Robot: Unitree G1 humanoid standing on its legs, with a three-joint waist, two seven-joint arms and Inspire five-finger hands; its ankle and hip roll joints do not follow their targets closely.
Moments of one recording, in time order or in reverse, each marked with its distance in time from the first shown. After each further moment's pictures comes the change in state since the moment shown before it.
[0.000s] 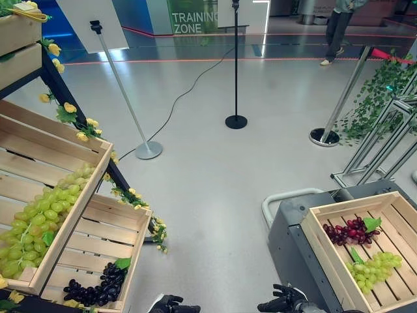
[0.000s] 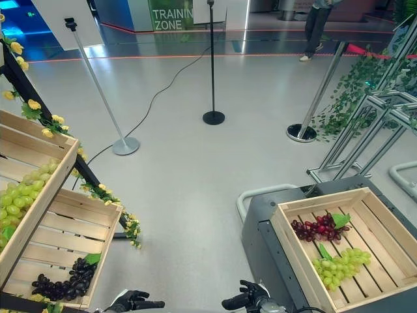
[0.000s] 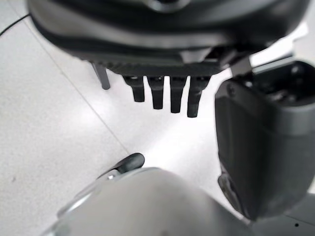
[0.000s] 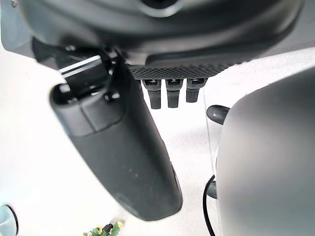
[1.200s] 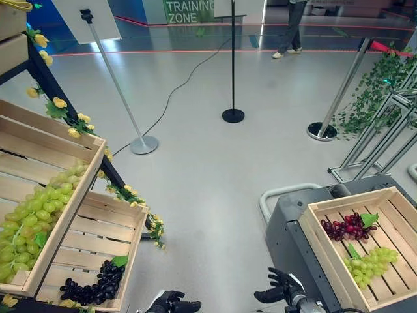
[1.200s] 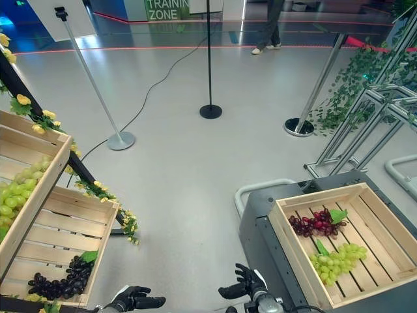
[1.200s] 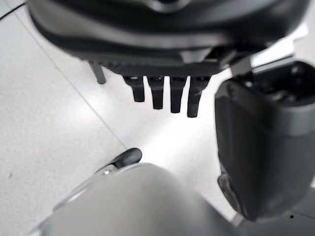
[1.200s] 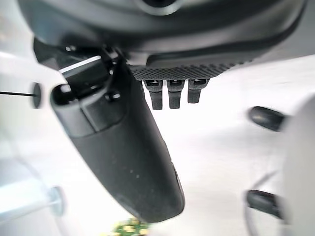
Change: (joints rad) left arm -0.009 0.010 0.012 -0.003 0.002 -0.034 -0.016; right arm 0.034 -0.027 0.043 -0.166 0.071 -0.245 -0.020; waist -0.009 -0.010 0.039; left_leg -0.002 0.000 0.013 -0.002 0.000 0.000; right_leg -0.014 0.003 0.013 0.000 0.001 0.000
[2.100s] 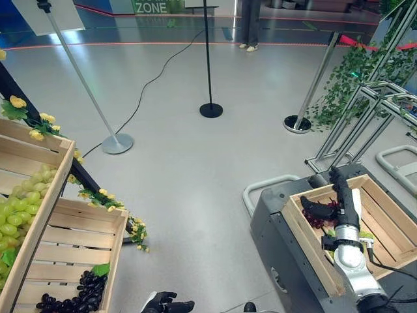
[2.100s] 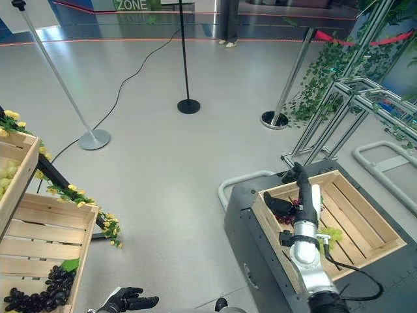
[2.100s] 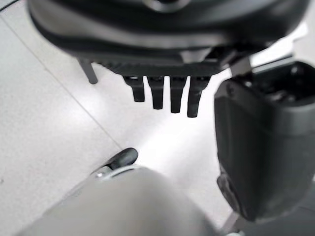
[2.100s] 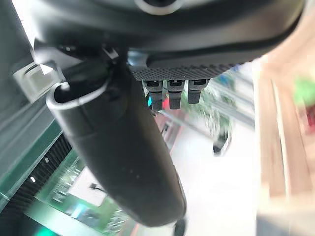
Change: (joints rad) left arm 0.043 0.003 0.135 -0.035 -0.090 -0.033 0.058; right arm -0.049 -0.341 -0.214 -0.588 -0.320 -0.012 -0.551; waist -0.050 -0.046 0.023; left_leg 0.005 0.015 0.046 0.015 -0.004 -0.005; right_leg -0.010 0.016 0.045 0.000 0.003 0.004
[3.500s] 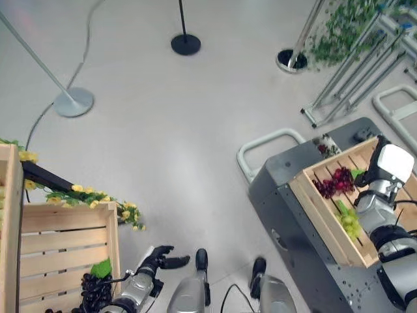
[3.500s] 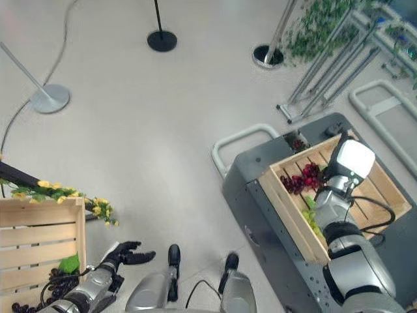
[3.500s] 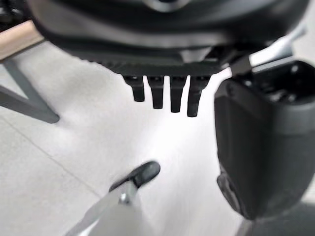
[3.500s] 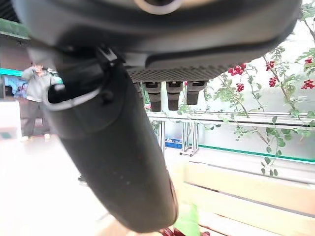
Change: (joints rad) left arm -0.255 0.146 -0.102 -0.079 -0.091 -0.029 0.082; right arm -0.611 -0.182 0.249 0.519 -0.347 0.459 -0.110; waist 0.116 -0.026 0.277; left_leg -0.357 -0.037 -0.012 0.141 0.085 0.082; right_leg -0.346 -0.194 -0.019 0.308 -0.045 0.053
